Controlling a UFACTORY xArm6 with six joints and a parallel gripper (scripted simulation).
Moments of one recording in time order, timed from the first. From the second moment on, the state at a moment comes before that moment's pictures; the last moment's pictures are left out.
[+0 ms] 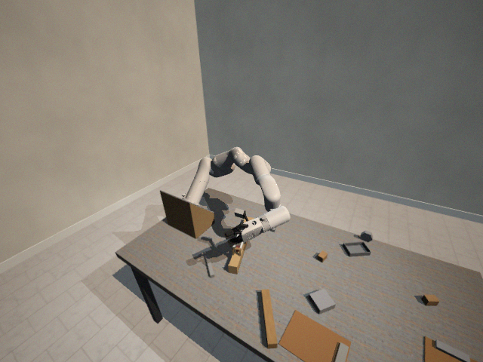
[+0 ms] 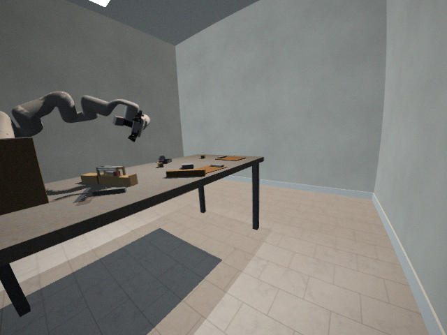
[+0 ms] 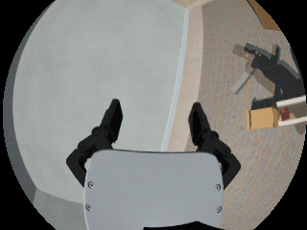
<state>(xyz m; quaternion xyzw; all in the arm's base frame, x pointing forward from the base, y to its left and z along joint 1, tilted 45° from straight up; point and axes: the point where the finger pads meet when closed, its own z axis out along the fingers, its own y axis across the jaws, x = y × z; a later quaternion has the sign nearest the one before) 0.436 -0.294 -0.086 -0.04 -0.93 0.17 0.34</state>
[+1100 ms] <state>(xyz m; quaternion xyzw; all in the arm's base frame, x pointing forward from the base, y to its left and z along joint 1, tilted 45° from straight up) 0.385 -0.250 -0.130 -0.08 -0.94 -0.02 0.34</state>
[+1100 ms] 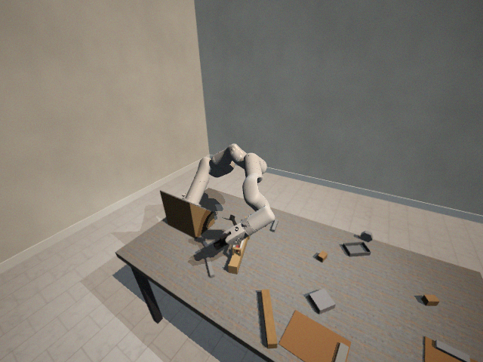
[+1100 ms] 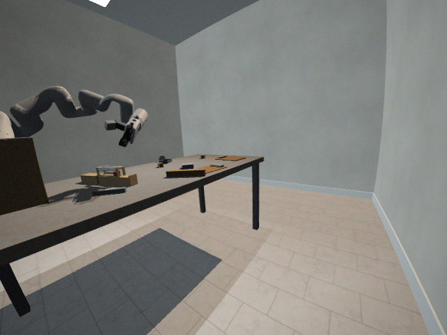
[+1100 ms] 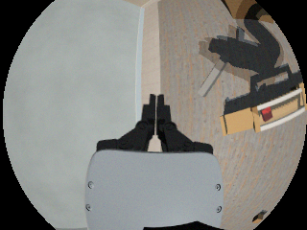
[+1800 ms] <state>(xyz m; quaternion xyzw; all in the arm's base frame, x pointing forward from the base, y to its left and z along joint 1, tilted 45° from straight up) 0.328 -0.183 -0.170 -0.23 -0.90 -0.30 0.21</state>
